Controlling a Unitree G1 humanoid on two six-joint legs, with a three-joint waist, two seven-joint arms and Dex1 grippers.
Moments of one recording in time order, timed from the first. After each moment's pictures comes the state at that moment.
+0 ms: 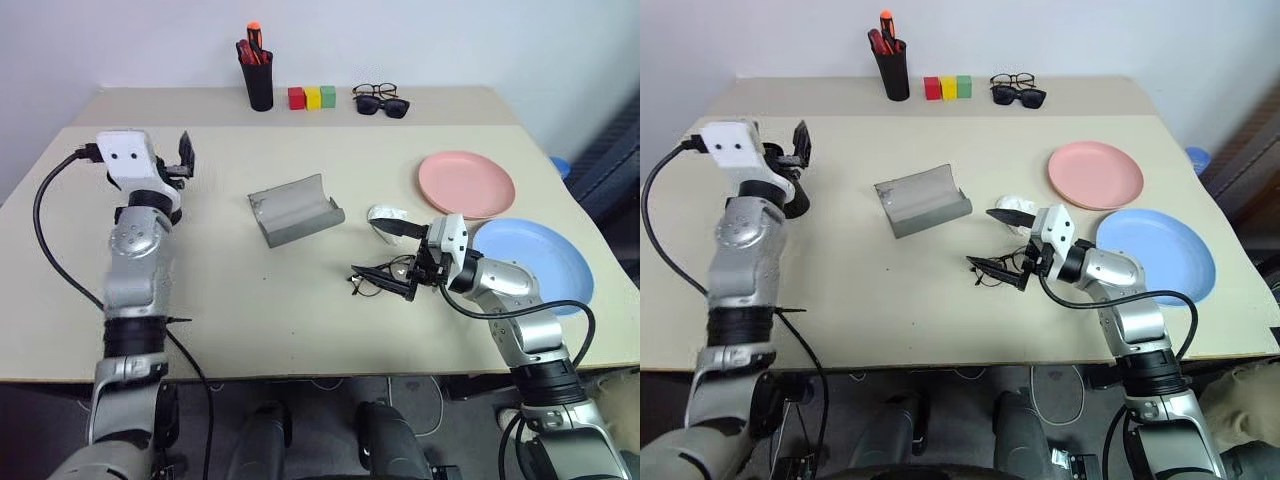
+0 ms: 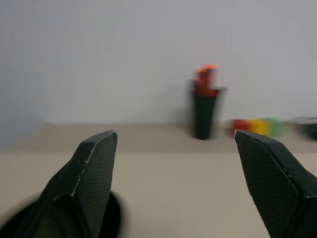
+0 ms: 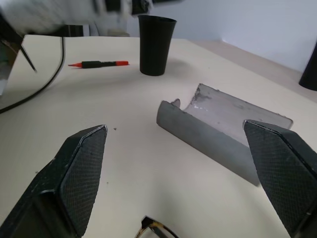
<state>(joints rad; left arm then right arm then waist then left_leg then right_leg) -0.51 0.42 0.28 -0.09 -0.44 0.35 -0.10 -0.36 -0.48 0.04 -0.01 0.40 0.05 1.03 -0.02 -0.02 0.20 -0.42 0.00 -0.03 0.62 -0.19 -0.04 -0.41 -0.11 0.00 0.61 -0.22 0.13</state>
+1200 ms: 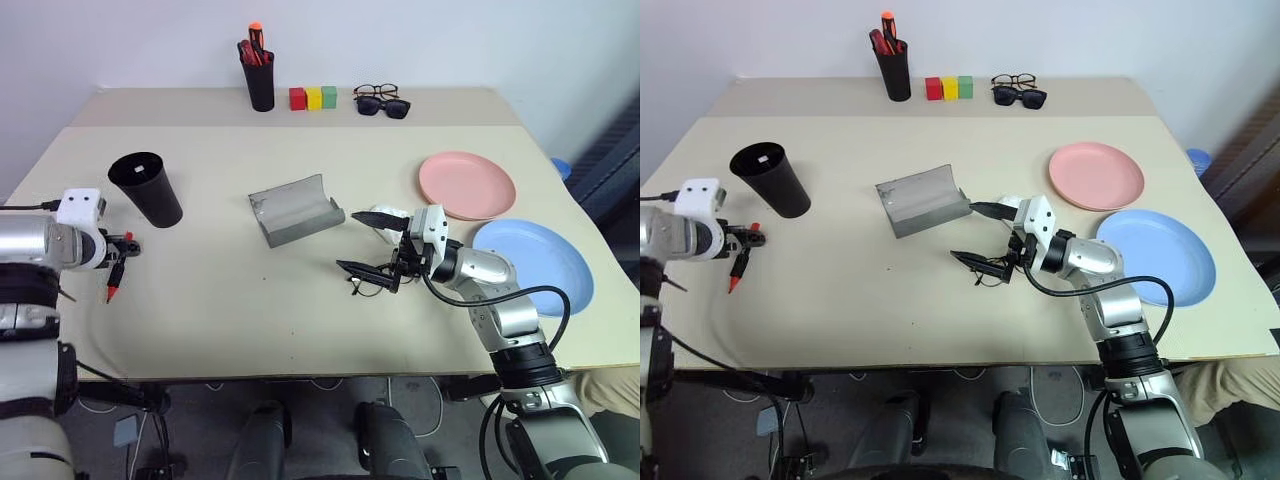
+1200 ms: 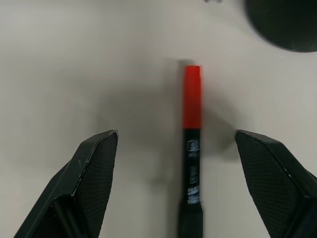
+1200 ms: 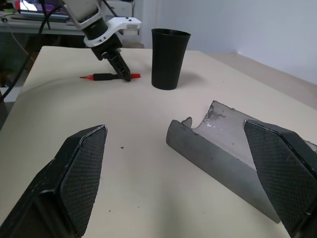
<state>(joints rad) -0.90 0.88 -0.03 0.75 -0.27 1.09 -0.40 -0.44 -0.42 0.07 0.06 0.38 0.05 1.05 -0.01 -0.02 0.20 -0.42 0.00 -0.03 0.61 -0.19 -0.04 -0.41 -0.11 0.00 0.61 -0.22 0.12</state>
